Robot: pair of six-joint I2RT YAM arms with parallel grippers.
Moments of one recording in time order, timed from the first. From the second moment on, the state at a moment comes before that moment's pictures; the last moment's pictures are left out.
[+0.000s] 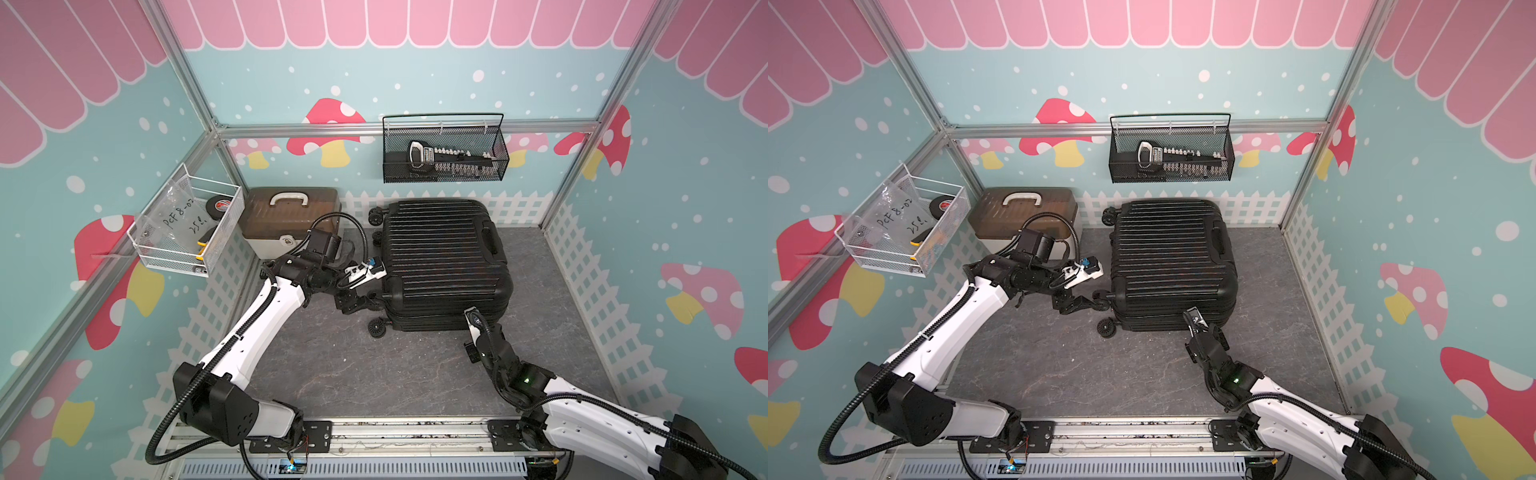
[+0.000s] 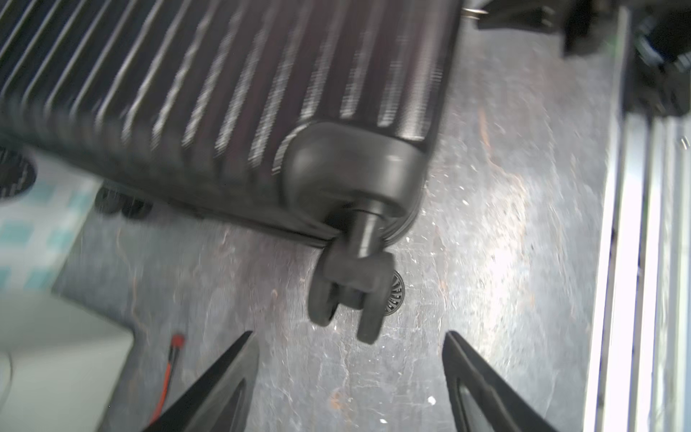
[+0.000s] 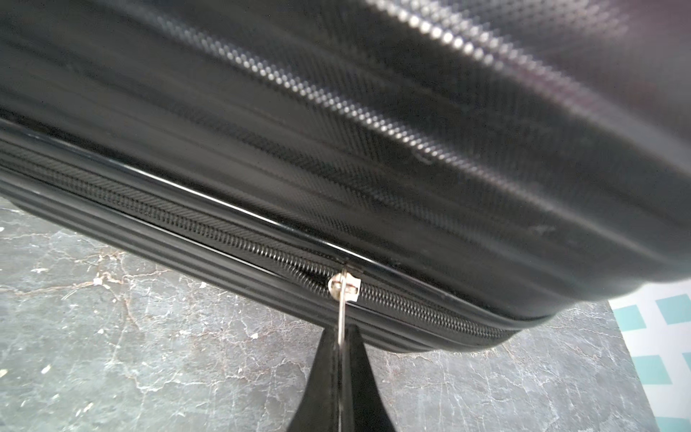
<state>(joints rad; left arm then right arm) -0.34 1.41 1.38 -1.01 0.51 0.92 0.81 0.82 0.29 -0.03 0.61 0.00</state>
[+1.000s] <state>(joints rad) -0.47 1.66 1.49 -1.04 0.24 0.89 0.79 0.59 0.24 -0.15 0.47 0.06</state>
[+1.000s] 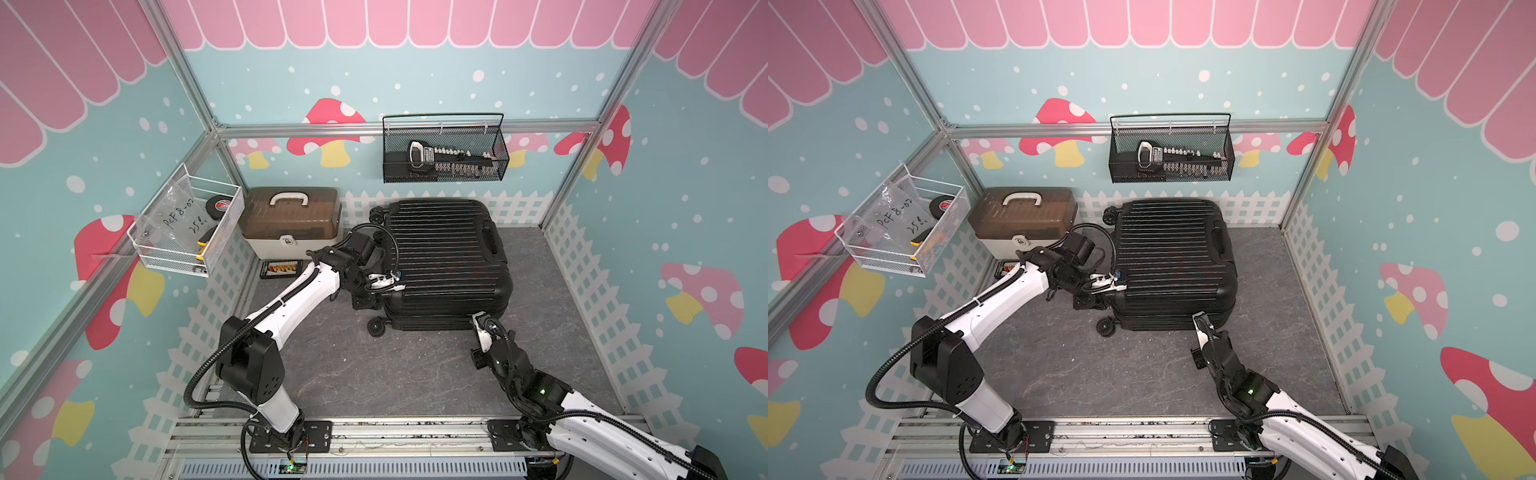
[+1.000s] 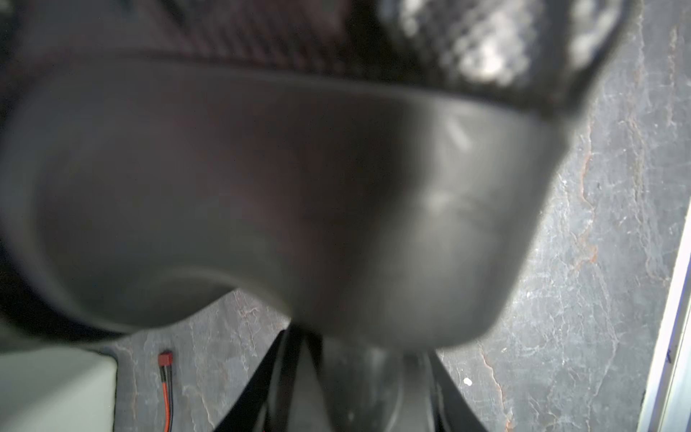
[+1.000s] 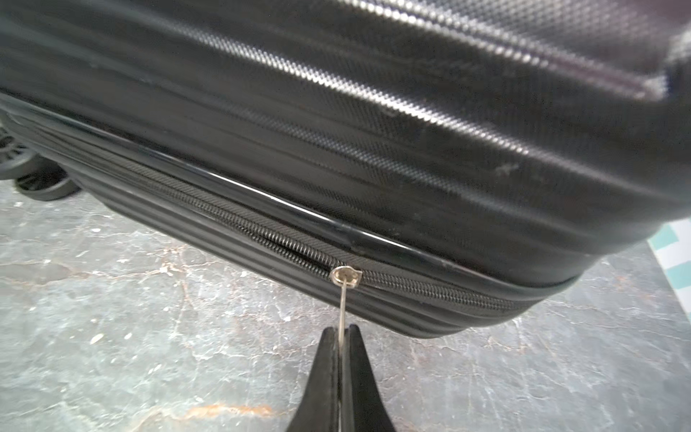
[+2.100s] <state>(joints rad) -0.59 1.56 1.35 -0.93 0.24 0.49 0.77 0.73 0.23 0.05 0.24 0.00</state>
